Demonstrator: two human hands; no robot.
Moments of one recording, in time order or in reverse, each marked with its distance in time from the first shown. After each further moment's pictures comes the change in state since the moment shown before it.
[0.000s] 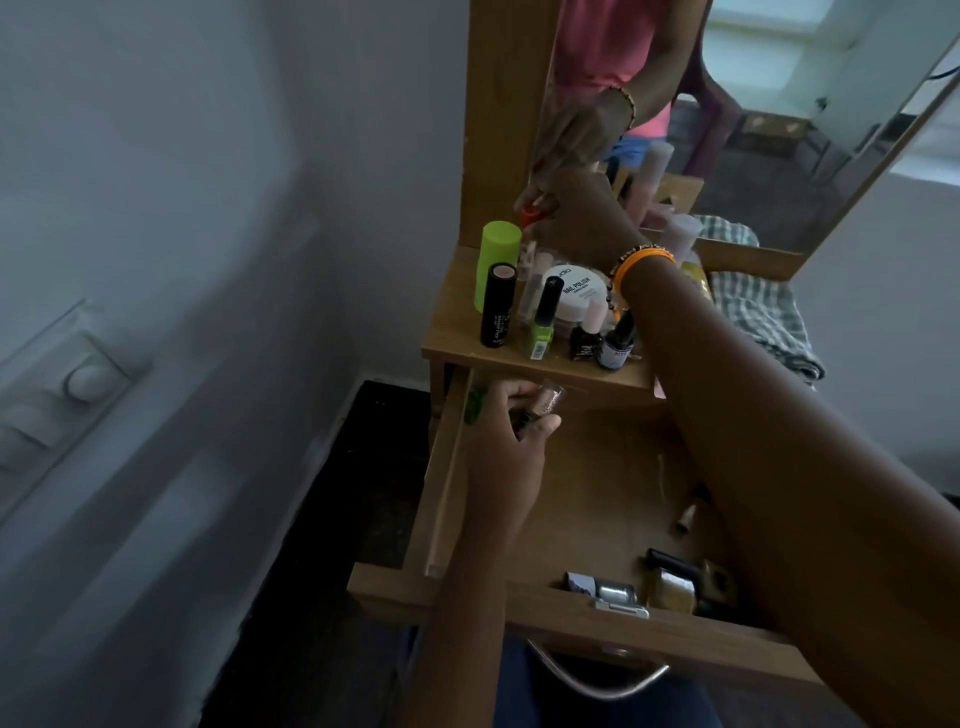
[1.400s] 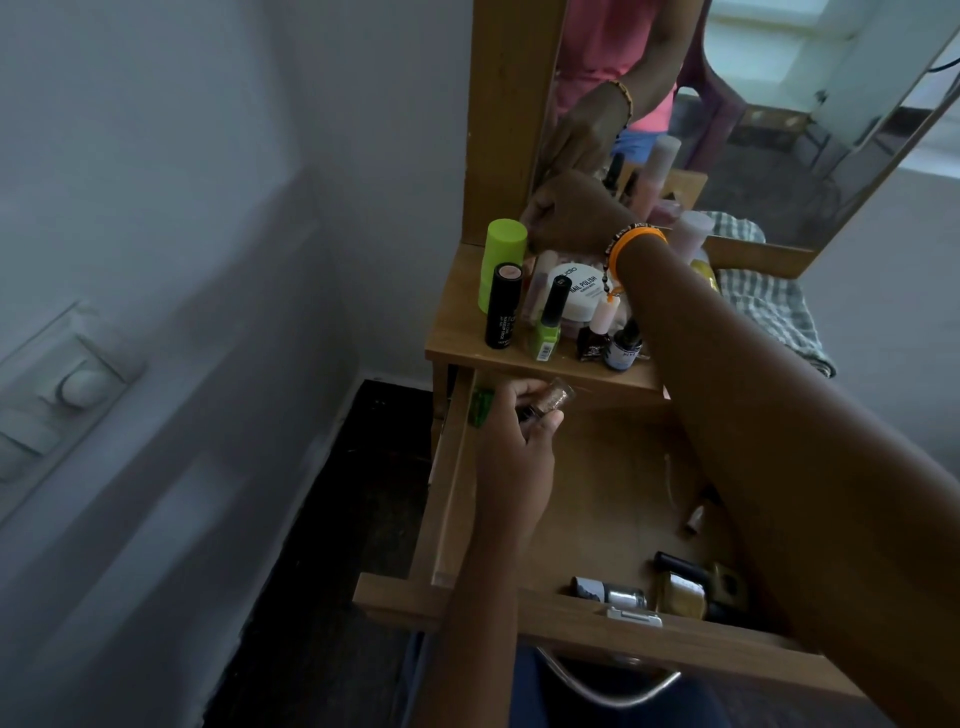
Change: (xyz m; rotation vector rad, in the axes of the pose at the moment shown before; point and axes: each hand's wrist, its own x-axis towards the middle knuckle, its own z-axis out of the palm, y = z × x) left_hand 0.000 0.003 0.001 0.005 -0.008 -0.022; right_hand 0.012 -0.002 0.002 -0.086 -0.188 0.034
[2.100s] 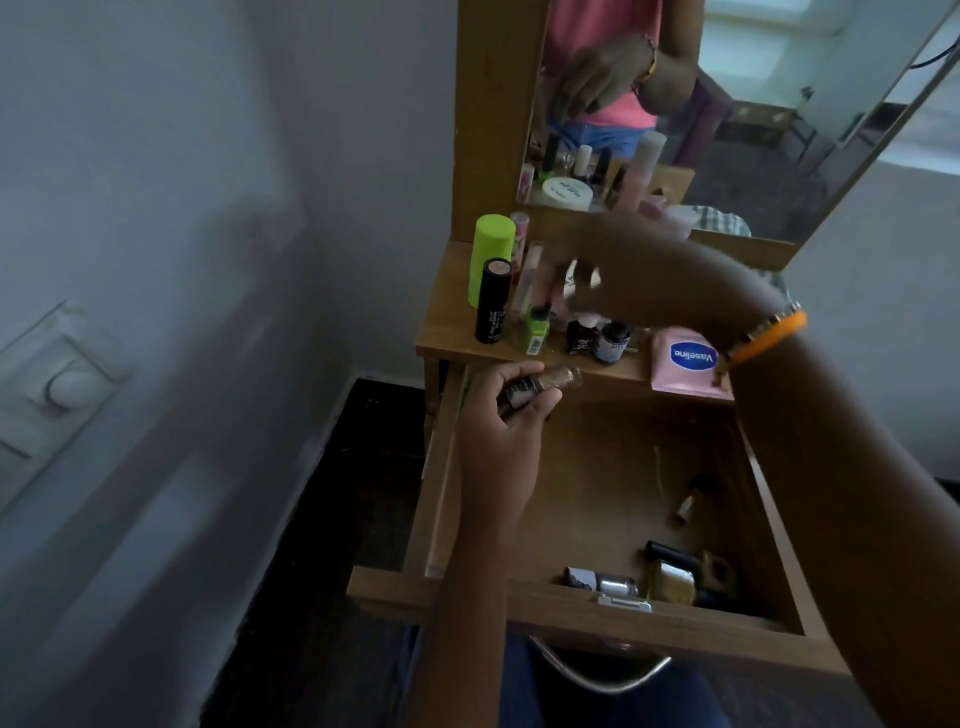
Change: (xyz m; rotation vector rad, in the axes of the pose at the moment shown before) left_hand 0.000 0.005 -0.003 -0.199 0.080 0.083; right_hand -0.108 -0.027 -0.040 -0.071 -0.196 -0.206
